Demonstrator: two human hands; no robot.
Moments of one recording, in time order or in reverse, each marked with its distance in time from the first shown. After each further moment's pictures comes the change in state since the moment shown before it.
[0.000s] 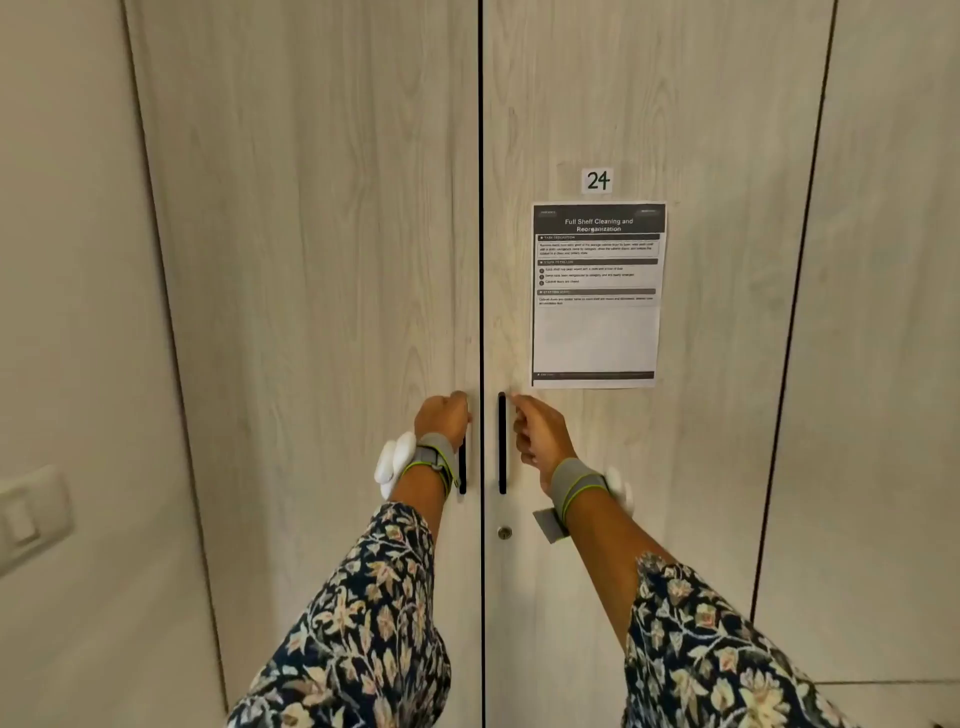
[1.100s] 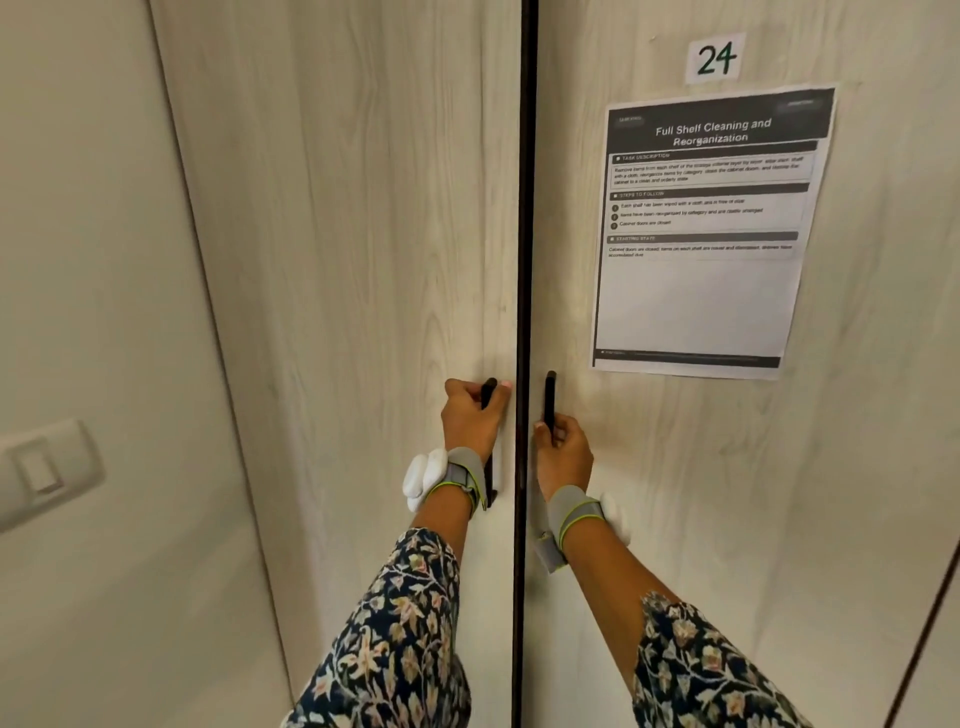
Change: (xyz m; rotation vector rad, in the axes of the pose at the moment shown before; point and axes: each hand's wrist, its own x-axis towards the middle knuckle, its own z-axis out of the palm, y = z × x) left_hand 0.042 -0.051 0.037 0.049 0.255 0.158; right_hand 0.108 0.116 0.005 -0.237 0.164 -0.112
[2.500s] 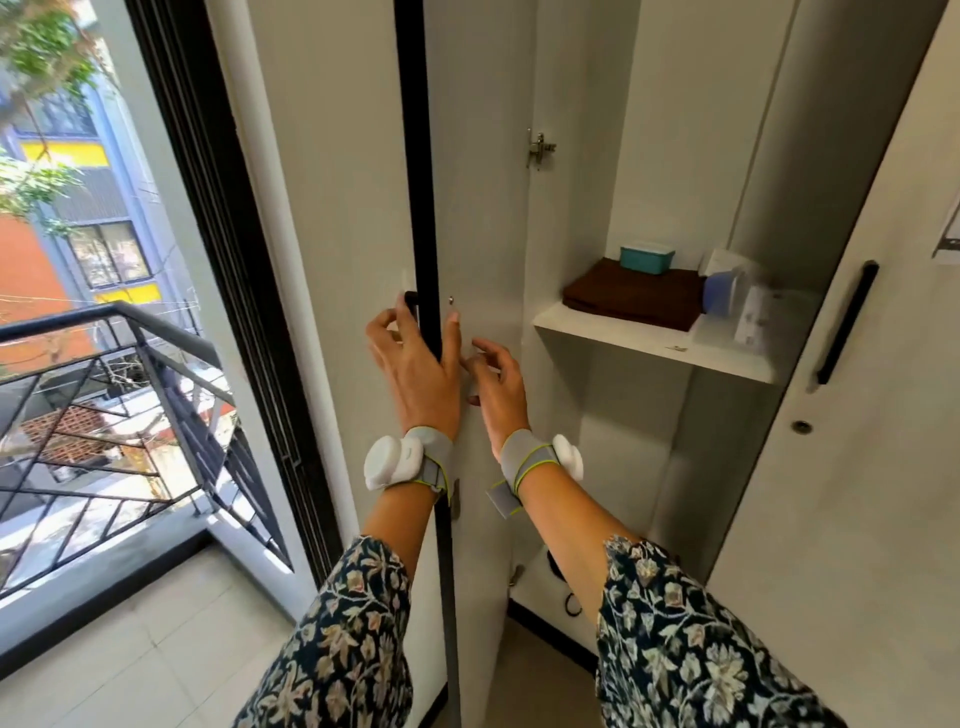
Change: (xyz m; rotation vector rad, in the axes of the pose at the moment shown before) left_hand -0.165 -0.036 -0.383 0.510 0.725 0.357; right_hand -0.361 -0.083 0.225 0.364 -0.703 0.113
